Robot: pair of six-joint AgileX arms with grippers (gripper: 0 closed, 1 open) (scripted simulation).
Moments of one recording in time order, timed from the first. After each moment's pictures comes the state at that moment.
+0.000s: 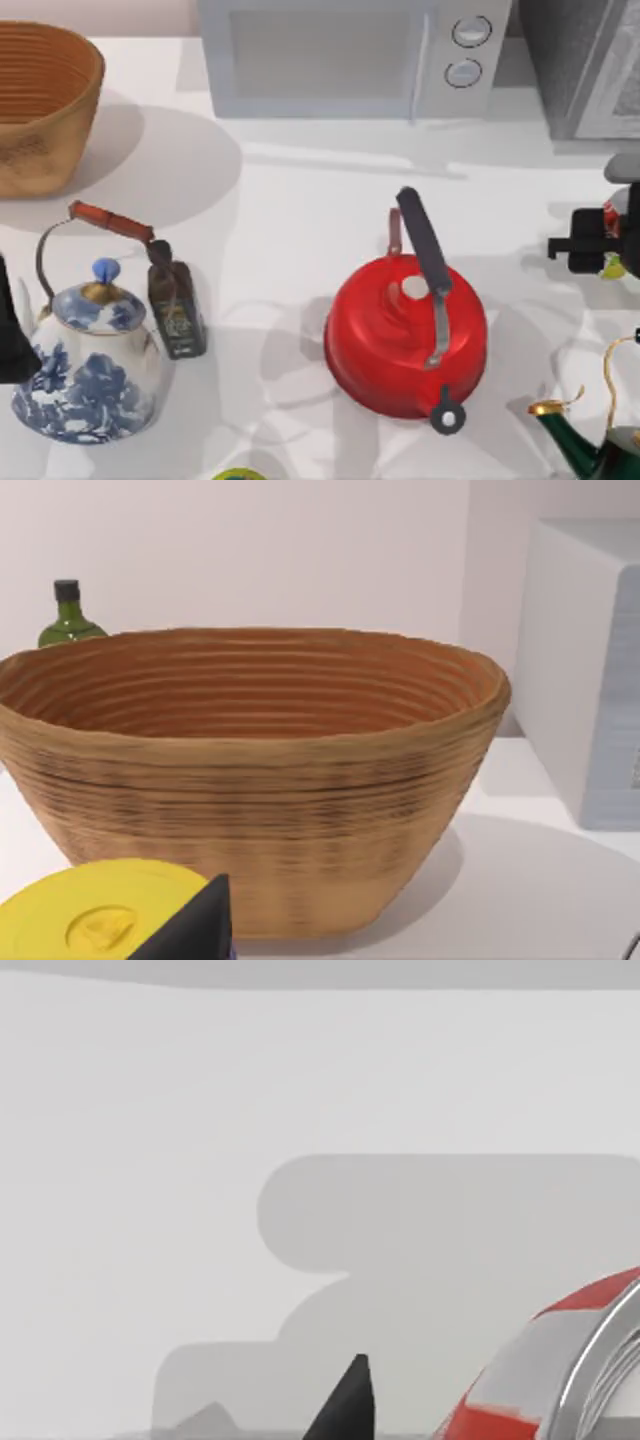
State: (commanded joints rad) left arm 0.00 0.00 0.00 0.00 0.00 0.00; right arm 0.14 1.79 0.61 0.48 0.13 0.11
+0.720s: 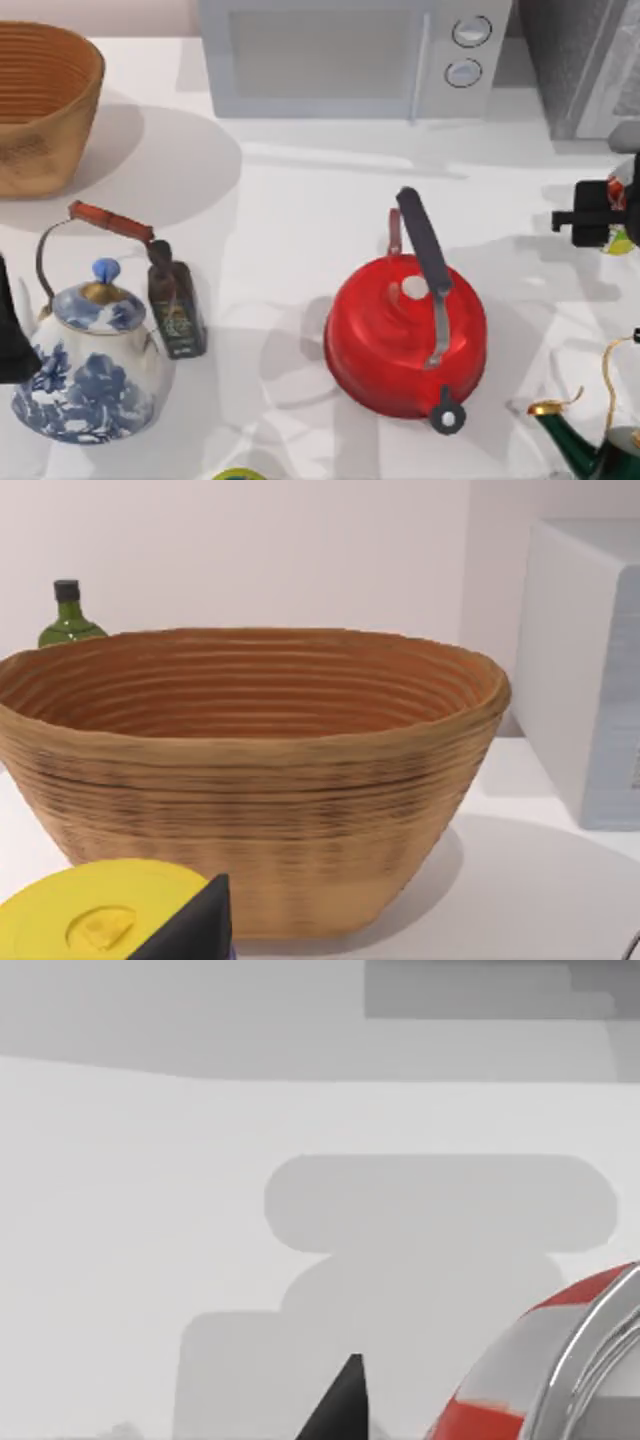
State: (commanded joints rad) left arm 0.00 0.00 0.00 0.00 0.00 0.00; right arm 0.15 1.71 0.70 0.31 0.13 0.10
